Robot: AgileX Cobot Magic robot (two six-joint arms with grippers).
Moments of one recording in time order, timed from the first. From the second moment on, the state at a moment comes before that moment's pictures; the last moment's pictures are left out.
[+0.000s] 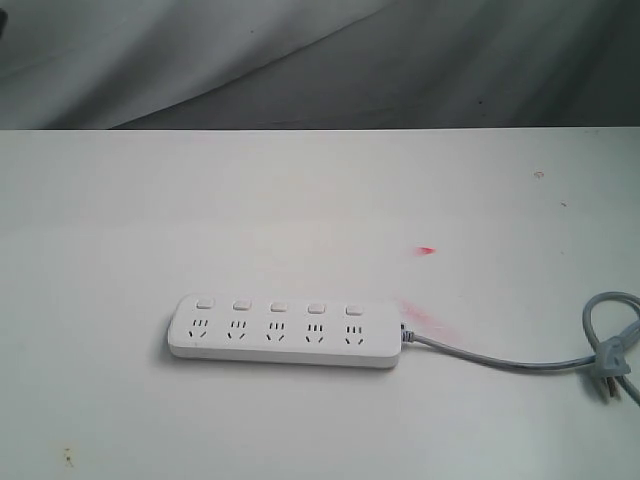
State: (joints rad) left arm -0.01 1.25 -1.20 -0.27 0.51 0.78; right arm -0.03 0.05 0.00 0.15 0.33 -0.03
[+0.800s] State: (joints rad) left arm 0.28 1.44 -1.20 -0.98 1.20 1.51; right arm -0.03 0.05 0.00 0.15 0.33 -0.03
